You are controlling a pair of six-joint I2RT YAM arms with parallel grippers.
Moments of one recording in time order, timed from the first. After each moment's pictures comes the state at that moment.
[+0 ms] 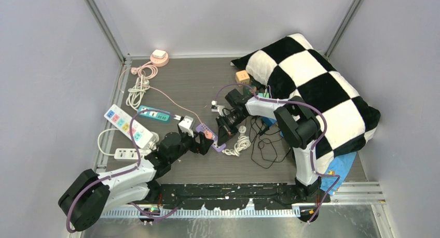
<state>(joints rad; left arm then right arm) -0.73 0.97 0.18 0.49 -0.02 -0.34 0.65 2.05 1.32 -0.58 -0.89 0.09</state>
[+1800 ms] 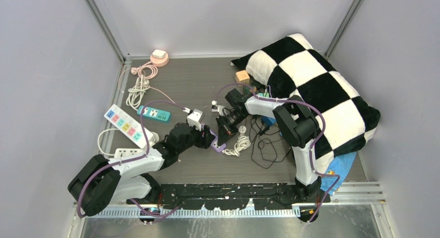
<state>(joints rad) -0.73 1.16 0.34 0.41 -0.01 -0.31 0.65 2.07 1.34 -0.61 -0.91 0.09</state>
